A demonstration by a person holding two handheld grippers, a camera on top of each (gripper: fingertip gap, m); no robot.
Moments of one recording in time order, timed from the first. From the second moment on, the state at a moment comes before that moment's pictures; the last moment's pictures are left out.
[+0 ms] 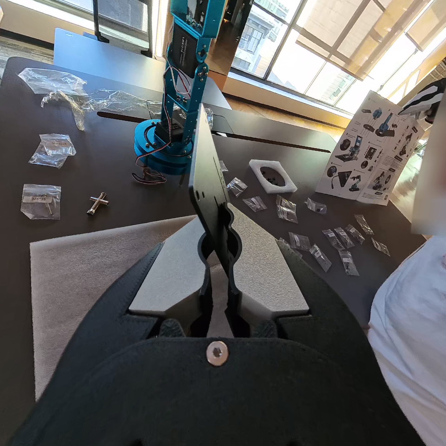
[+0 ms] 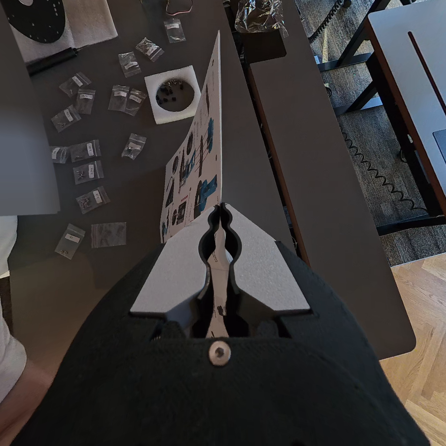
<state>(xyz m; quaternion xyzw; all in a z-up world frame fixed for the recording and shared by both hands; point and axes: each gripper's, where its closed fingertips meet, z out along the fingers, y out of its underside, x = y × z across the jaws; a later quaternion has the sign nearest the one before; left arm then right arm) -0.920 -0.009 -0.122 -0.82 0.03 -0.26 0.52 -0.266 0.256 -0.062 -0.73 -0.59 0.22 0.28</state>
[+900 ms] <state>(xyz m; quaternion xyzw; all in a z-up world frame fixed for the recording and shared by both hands) -0.910 -0.032 -0.110 -0.82 0.04 -0.21 0.54 -0.265 0.248 -0.058 -0.72 -0.59 0.21 0.30</state>
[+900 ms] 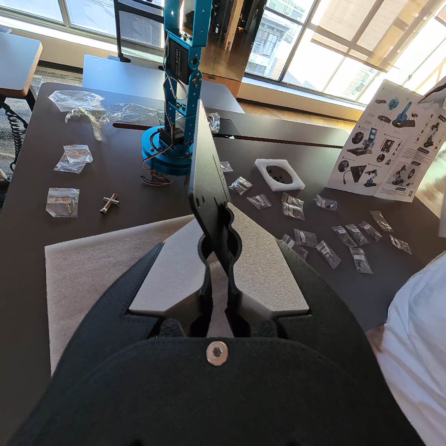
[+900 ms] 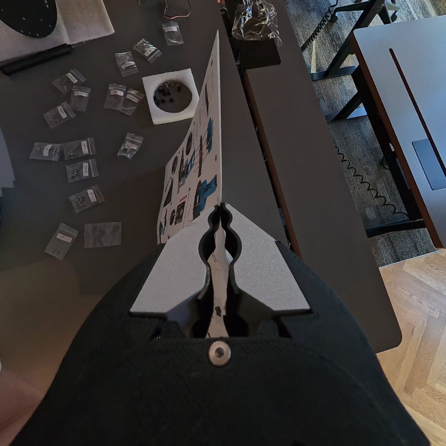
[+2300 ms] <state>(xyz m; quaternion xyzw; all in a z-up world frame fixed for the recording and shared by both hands) -0.910 -0.010 -0.117 -0.83 0.05 -0.23 0.51 -0.265 0.266 -0.067 -0.73 -0.59 0.19 0.28</state>
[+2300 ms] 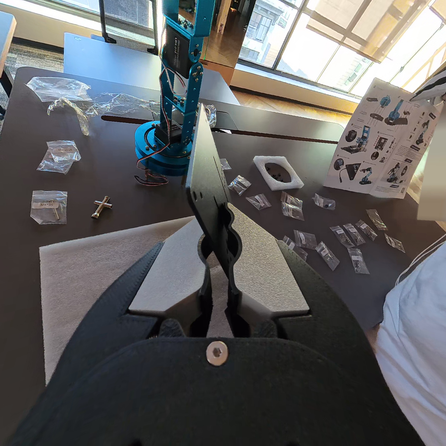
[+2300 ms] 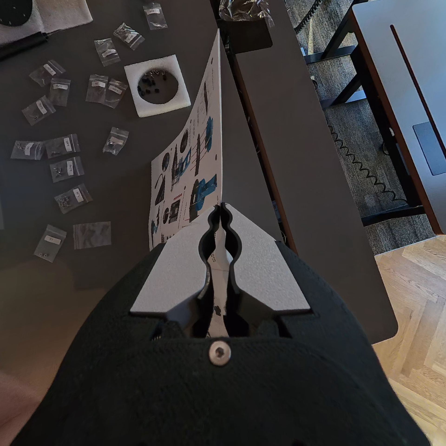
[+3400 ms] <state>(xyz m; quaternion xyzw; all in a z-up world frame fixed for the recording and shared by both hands) -0.906 -0.006 -0.115 -0.83 0.05 -0.22 0.51 -0.263 0.271 -0.070 -0.73 -0.59 0.20 0.28</state>
